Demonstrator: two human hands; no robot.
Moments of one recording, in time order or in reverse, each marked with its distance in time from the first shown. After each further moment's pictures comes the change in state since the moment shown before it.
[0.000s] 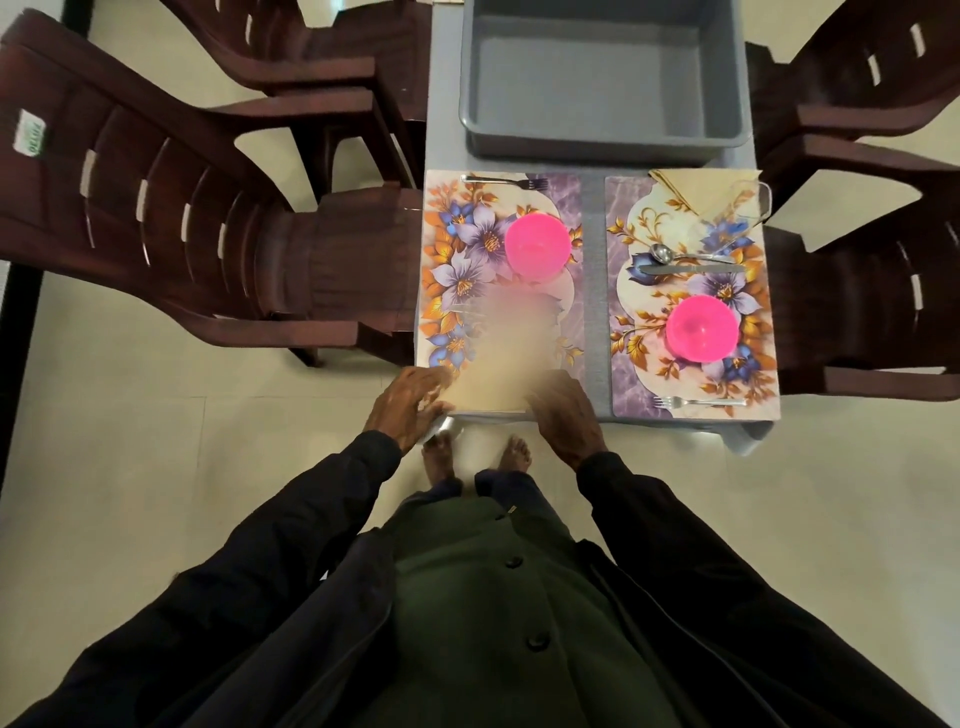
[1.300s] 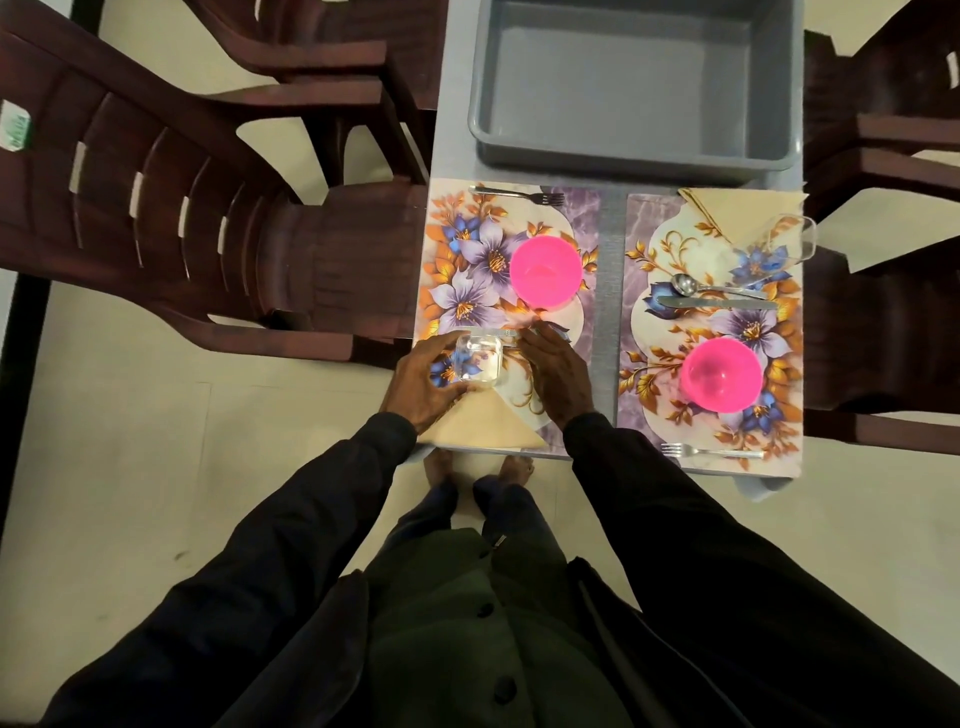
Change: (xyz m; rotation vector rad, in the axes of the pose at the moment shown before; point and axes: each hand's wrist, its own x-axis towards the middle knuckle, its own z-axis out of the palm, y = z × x) left_hand 0.088 0.048 -0.014 -0.406 0.023 -0.251; right_hand 0.117 0.060 0.021 -0.045 0.118 -0.110
